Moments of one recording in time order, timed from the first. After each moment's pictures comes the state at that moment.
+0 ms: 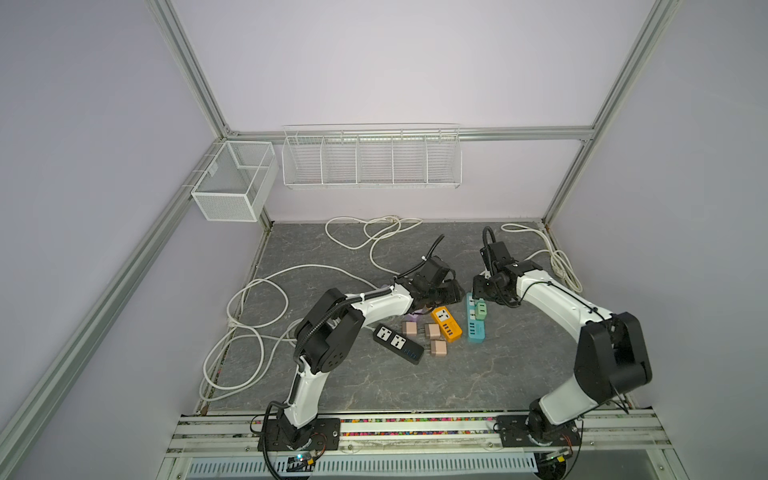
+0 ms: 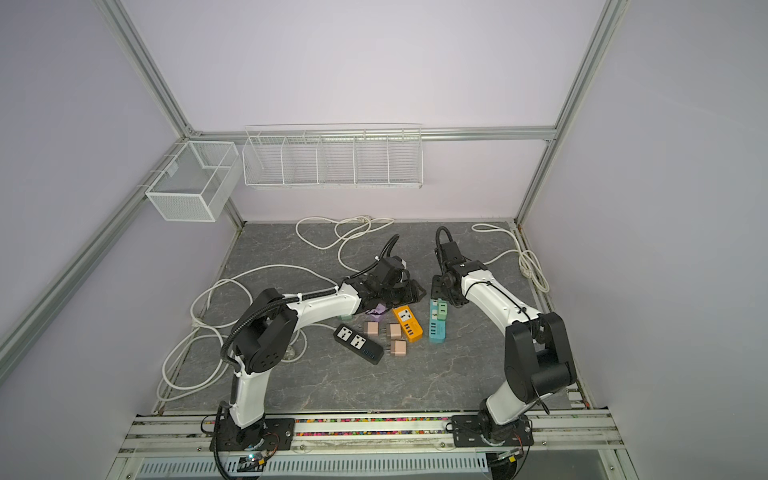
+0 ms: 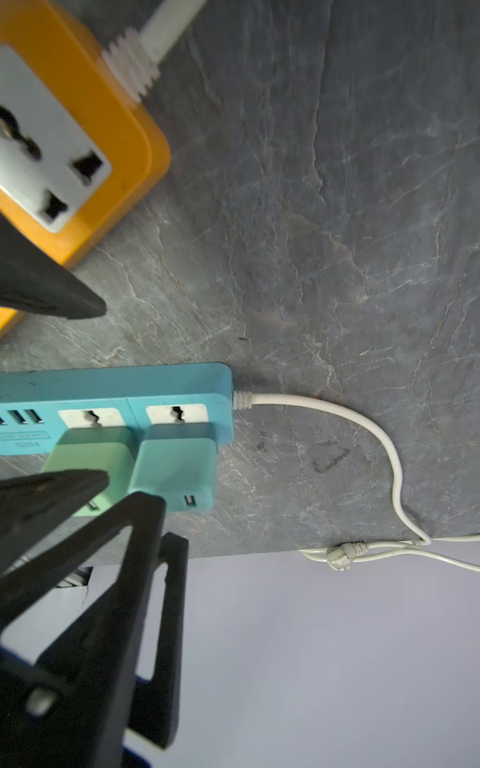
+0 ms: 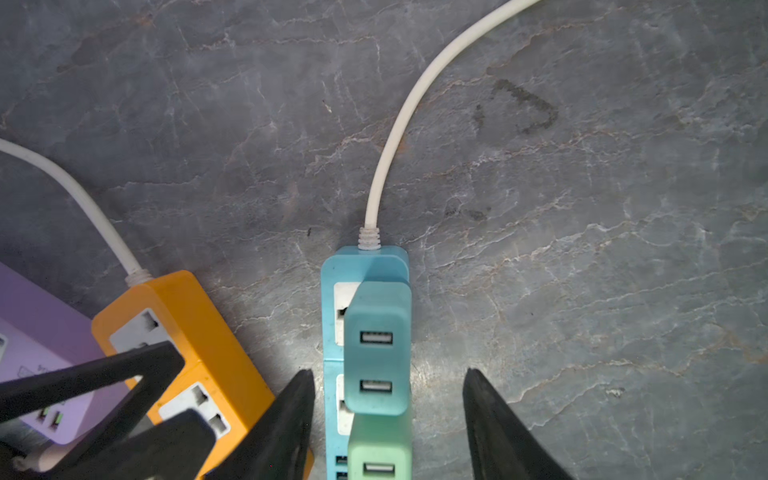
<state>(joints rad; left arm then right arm) -0.90 2.07 1.46 -0.08 0.20 -0.90 0.32 1.61 1.16 -0.73 0.10 0.42</state>
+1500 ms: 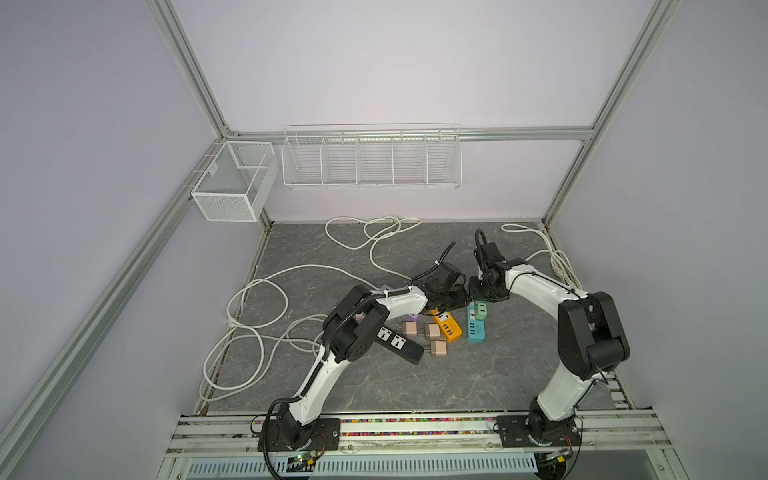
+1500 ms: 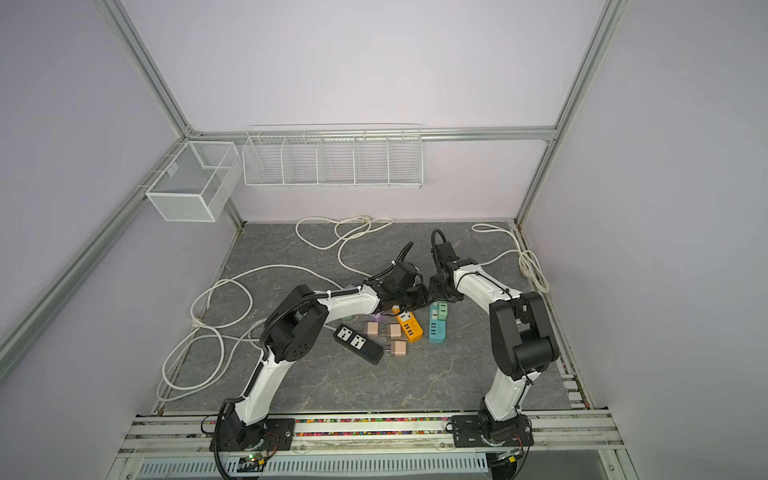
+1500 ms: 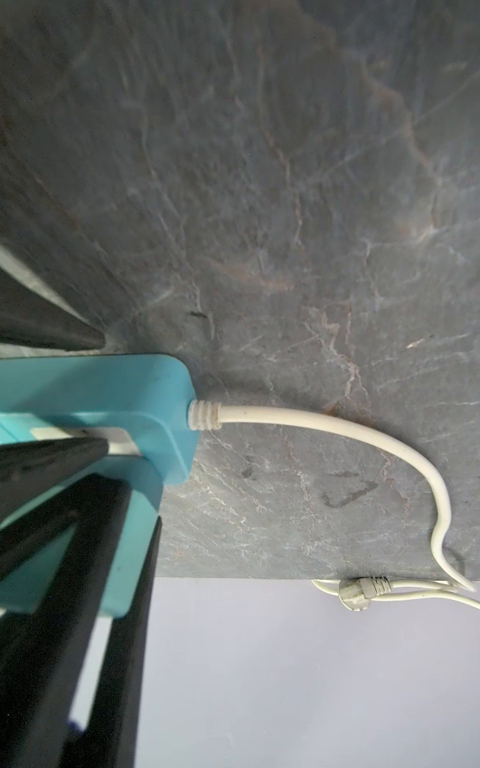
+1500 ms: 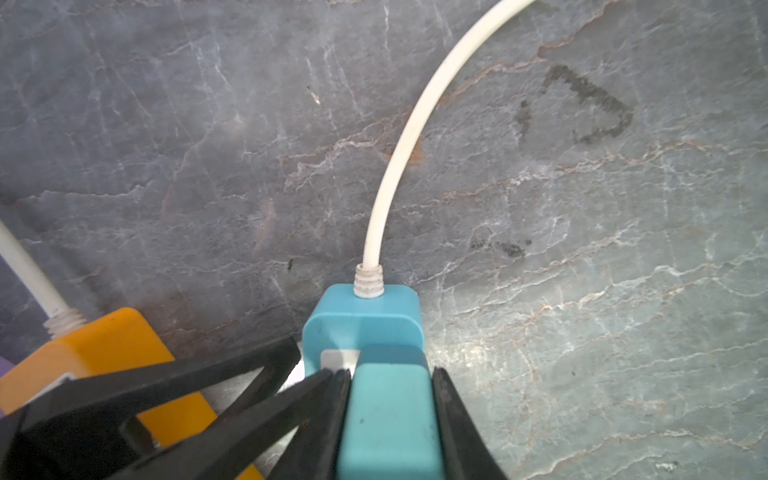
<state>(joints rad) -0.93 2.30 1.63 -0.07 0.26 -0.95 0.31 1.76 1.20 -0.69 0.08 0.40</state>
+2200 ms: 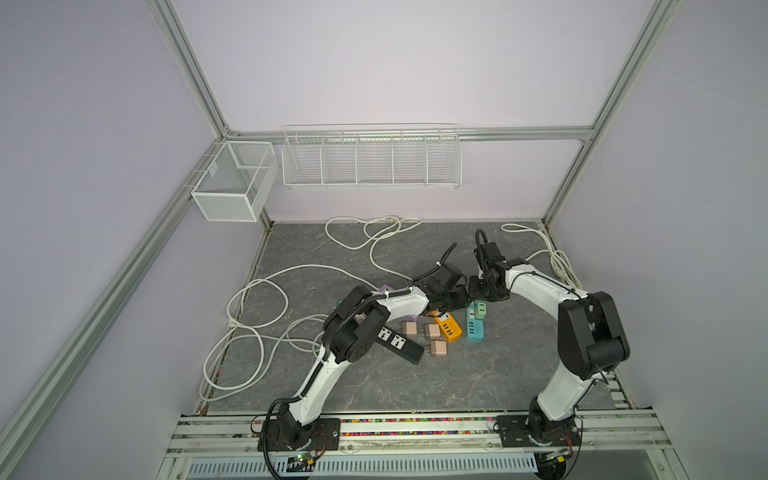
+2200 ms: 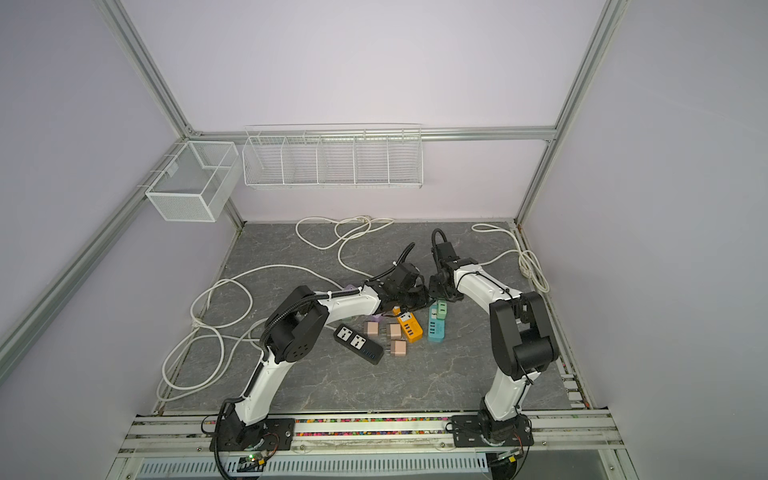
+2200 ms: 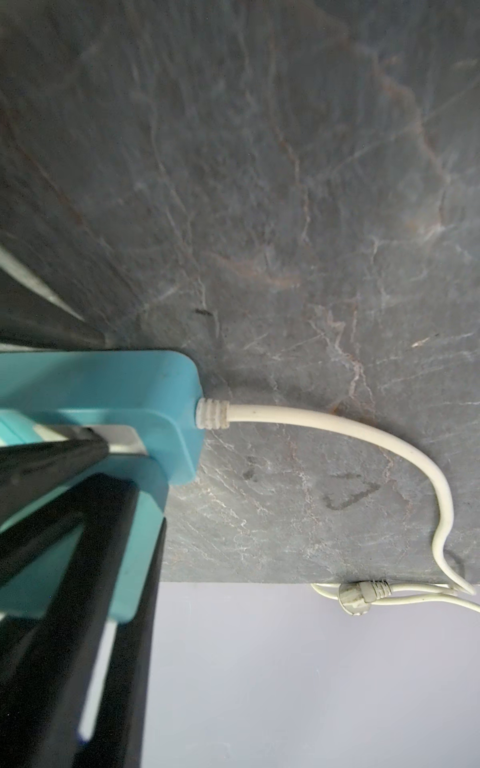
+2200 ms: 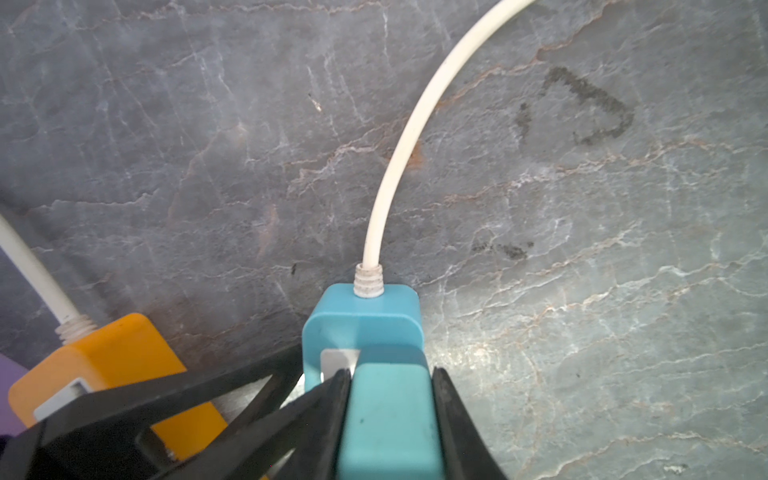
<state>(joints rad) -0.93 2.30 1.63 -0.08 0.23 -0.95 0.31 1.76 1.20 -0.68 0.07 0.41</state>
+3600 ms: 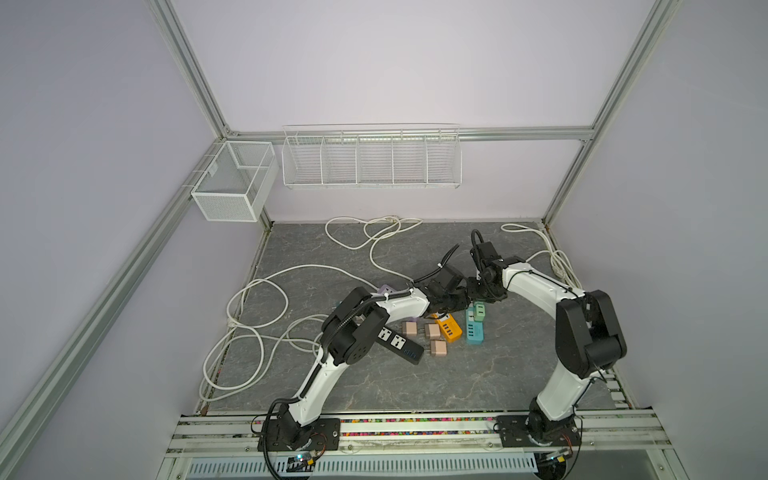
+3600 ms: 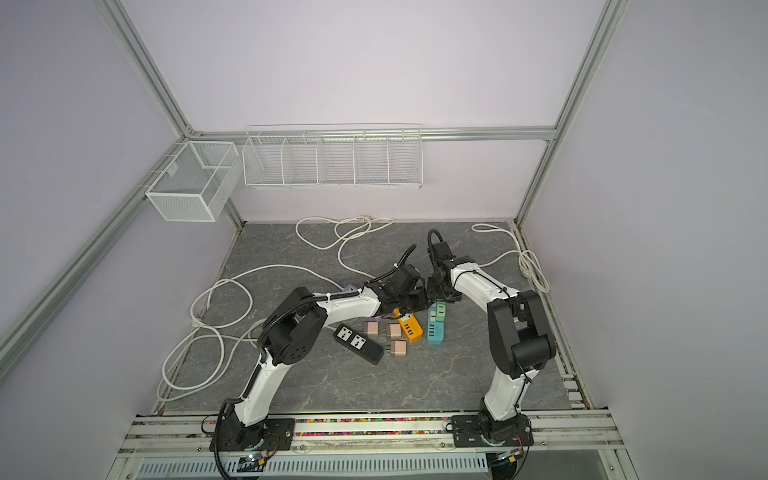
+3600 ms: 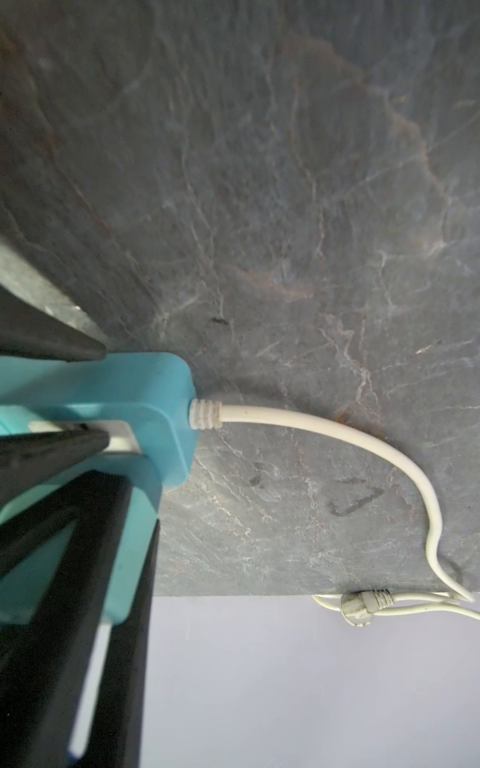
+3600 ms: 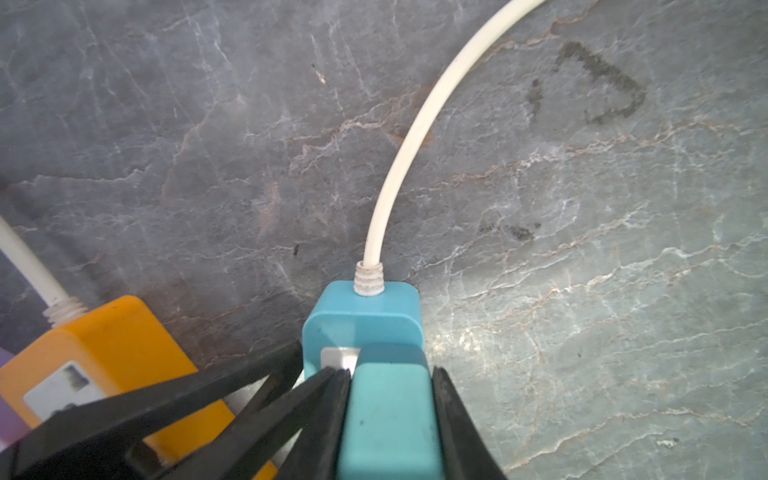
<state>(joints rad) -0.95 2.27 1.61 -0.10 0.18 -0.93 0.34 1.77 1.23 -0.74 0.10 0.42</state>
